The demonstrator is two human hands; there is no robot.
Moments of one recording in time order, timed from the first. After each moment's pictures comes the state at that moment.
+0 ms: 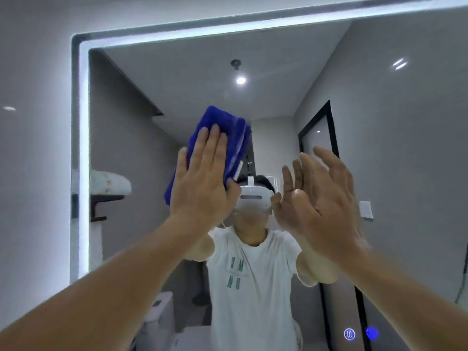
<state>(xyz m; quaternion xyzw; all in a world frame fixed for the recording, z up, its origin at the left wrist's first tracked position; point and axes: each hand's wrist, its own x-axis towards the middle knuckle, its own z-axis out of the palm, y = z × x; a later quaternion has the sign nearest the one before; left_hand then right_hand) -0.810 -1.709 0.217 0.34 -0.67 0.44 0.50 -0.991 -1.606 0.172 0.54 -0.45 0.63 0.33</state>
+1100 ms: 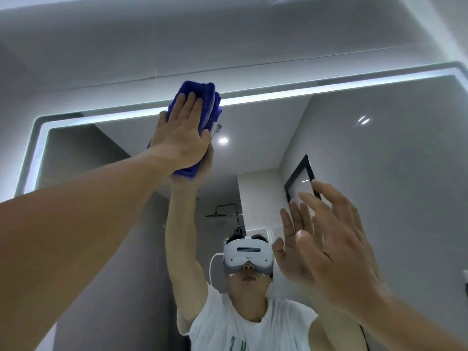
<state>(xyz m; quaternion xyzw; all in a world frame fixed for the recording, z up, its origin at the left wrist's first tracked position) -0.871 -1.694 0.445 0.35 -0.68 0.43 0.48 -1.073 -1.585 0.212 0.54 -0.42 0.63 0.37</state>
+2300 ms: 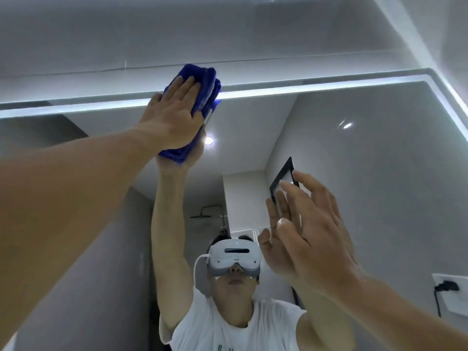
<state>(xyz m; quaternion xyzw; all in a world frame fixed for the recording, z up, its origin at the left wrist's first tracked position) -0.916 -1.681 0.474 0.32 -0.70 0.43 0.47 -1.113 -1.592 0.229 0.55 -0.42 0.61 0.39</state>
